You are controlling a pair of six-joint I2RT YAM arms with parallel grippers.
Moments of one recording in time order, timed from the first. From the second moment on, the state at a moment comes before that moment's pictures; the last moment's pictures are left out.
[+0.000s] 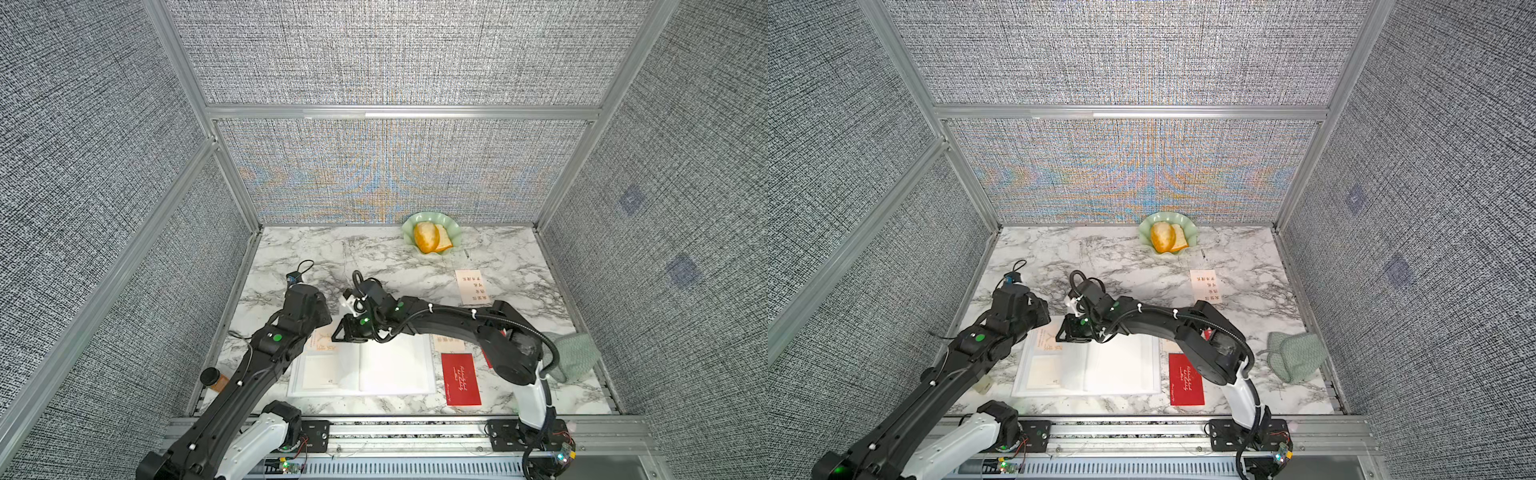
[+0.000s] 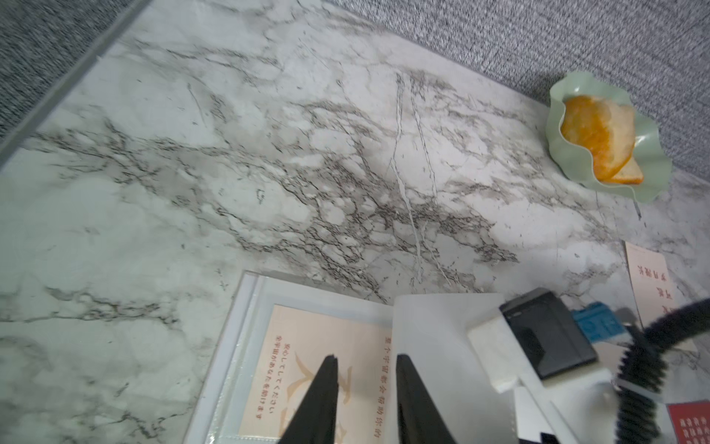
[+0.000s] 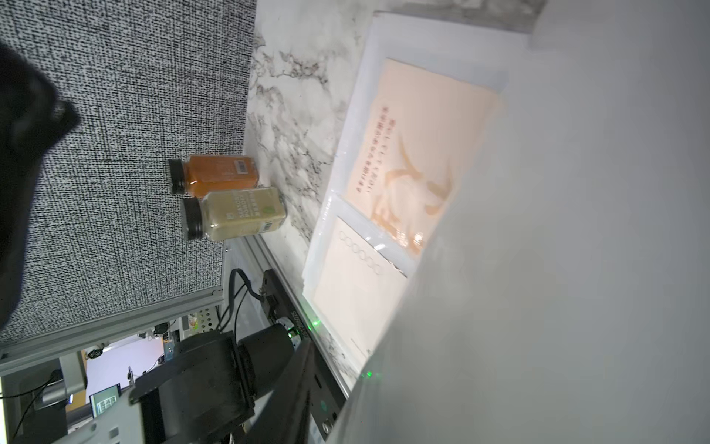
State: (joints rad) left arm -0.38 0.86 0.72 -0.54 -0.24 -0.56; right arm 1.02 2.09 1.55 -0.21 -0.52 0.86
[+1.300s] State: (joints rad) left arm -0.59 1.32 0.83 -0.22 0.13 -0.55; right arm 0.61 1.45 0.99 -0.50 -0.27 0.69
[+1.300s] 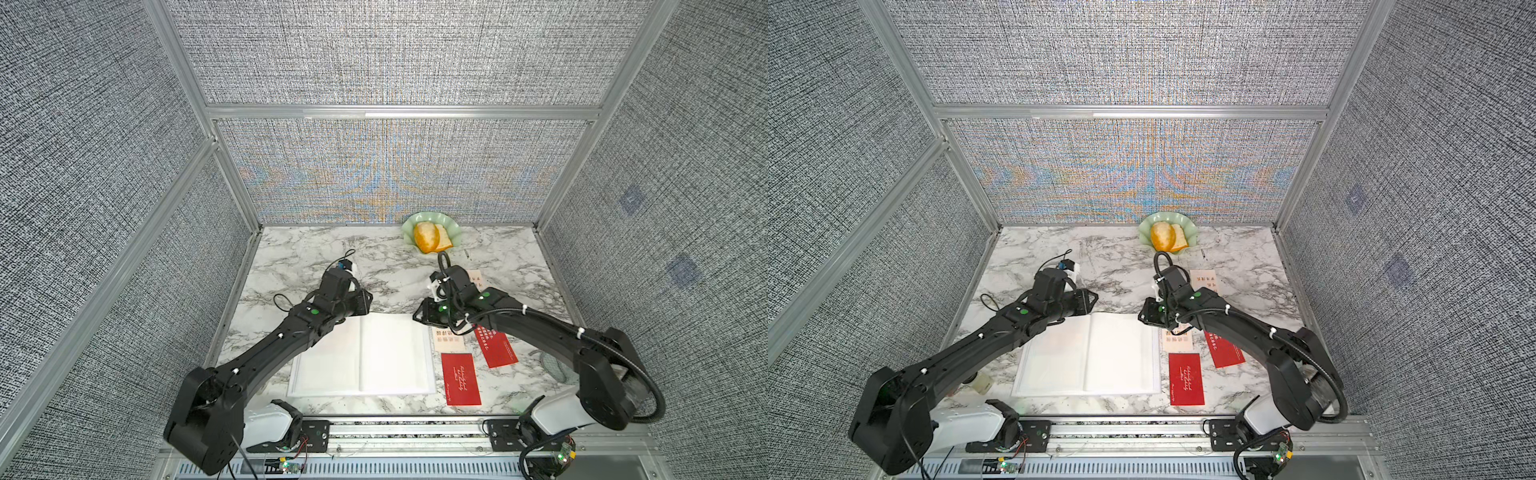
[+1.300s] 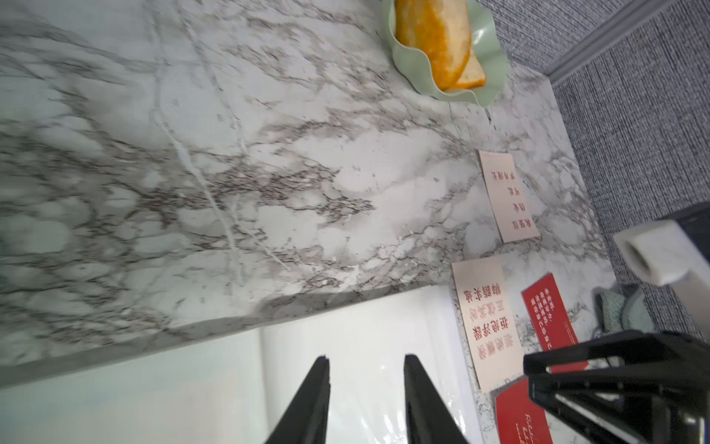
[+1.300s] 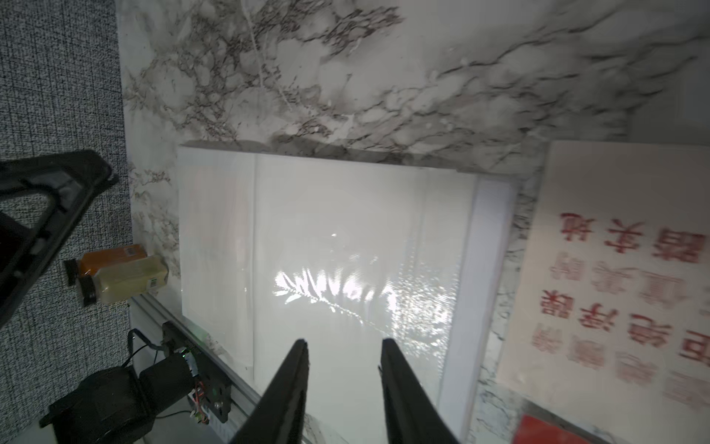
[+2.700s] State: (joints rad) left arm -0.95 1.98 1.28 -0.24 0.25 -0.62; right arm 0.27 1.50 0.76 -0.49 -0.24 0.56
